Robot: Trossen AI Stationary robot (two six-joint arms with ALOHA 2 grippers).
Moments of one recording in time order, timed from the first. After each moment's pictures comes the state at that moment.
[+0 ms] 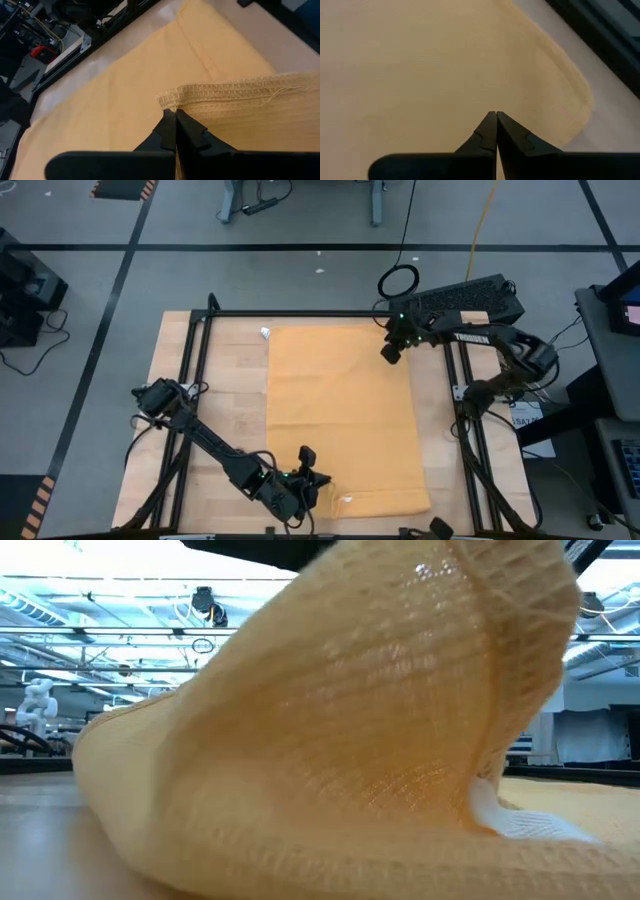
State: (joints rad) left arm -0.65 1.95 1.28 -0.01 -0.66 0.18; right arm -0.81 1.50 0.73 -0.25 -0.06 -0.12
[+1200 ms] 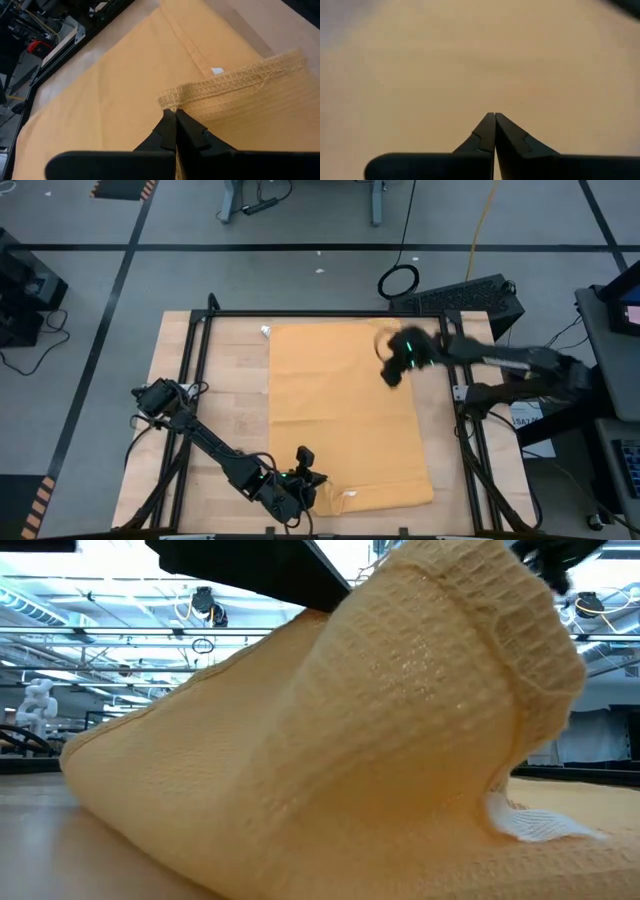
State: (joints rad) left arm -0.65 1.95 1.28 -0.09 -0.66 0.17; right arm -0.30 1.08 0.72 -0.50 0.02 0.39
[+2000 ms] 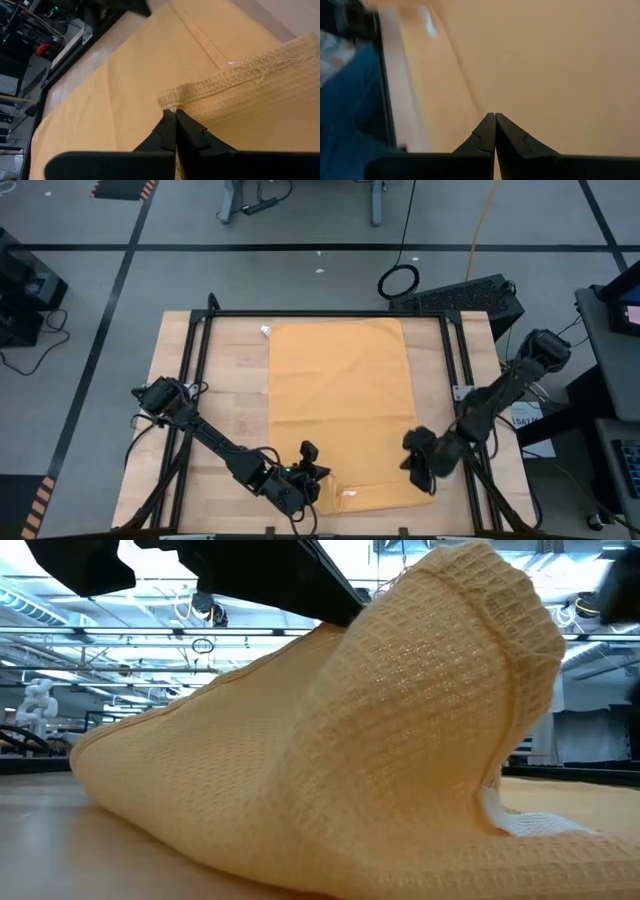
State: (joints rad) left arm -0.62 1.95 1.28 -0.09 -0.66 0.24; right arm 0.82 1.23 0.52 -0.22 0.22 1.22
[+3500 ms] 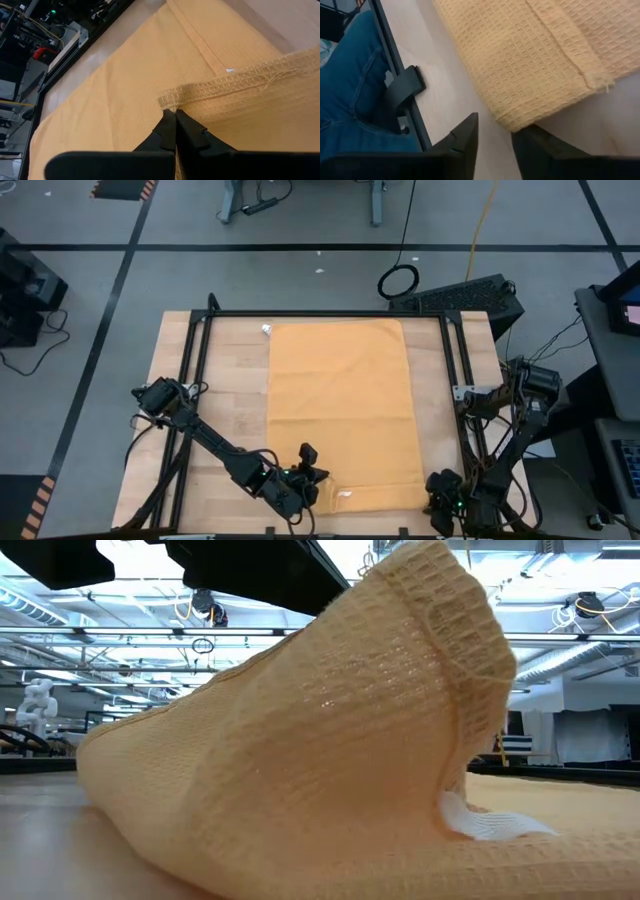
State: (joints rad) left arm -0.63 1.95 1.28 -0.09 -0.66 0.25; right arm 1.26 1.63 0.71 -0.19 0.41 1.79
